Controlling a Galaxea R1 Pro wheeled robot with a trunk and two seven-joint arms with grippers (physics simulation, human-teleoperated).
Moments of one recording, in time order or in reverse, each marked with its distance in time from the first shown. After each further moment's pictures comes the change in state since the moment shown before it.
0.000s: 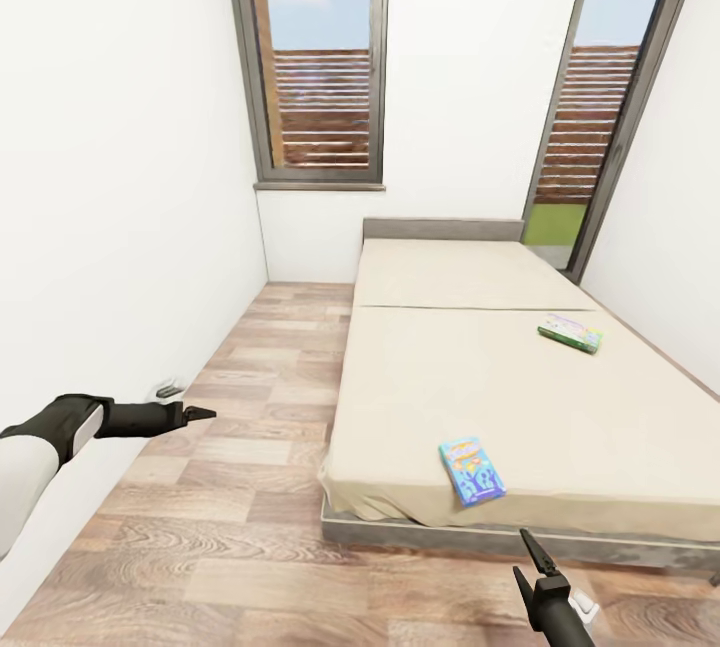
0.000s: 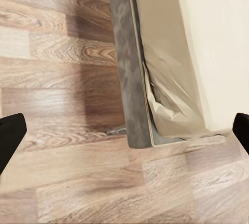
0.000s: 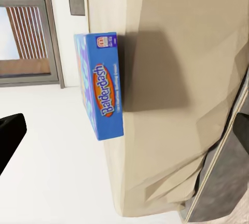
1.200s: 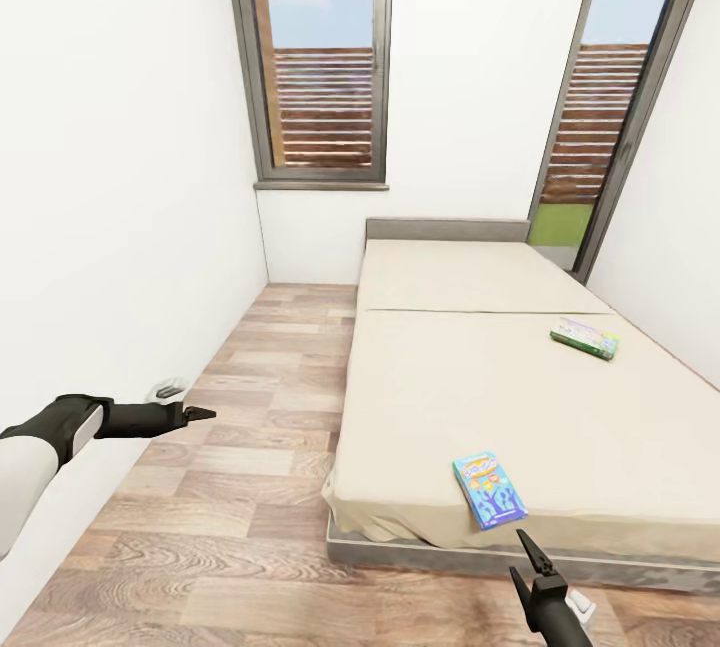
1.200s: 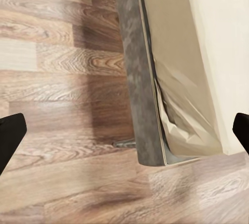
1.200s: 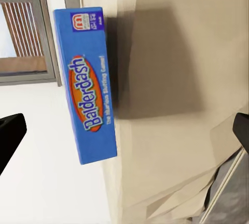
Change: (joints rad) left arm 0.001 0.001 0.001 0.000 0.003 0.003 -0.003; right arm -0.001 0.001 0.005 0.001 0.001 0.015 -0.009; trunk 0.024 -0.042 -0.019
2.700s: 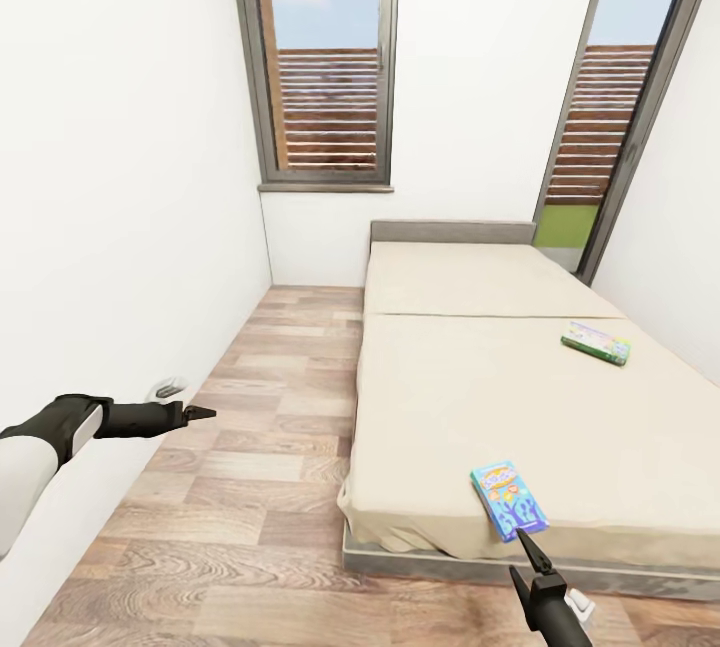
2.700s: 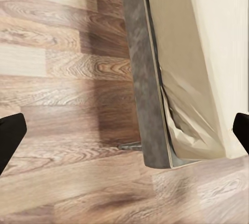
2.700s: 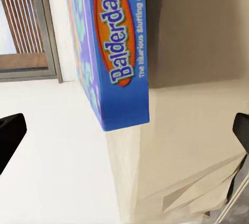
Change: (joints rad) left arm 0.000 0.001 0.006 -0.002 0.002 0.008 -0.005; right arm -0.002 0.000 0.002 -0.001 0.004 0.000 0.001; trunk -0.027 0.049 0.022
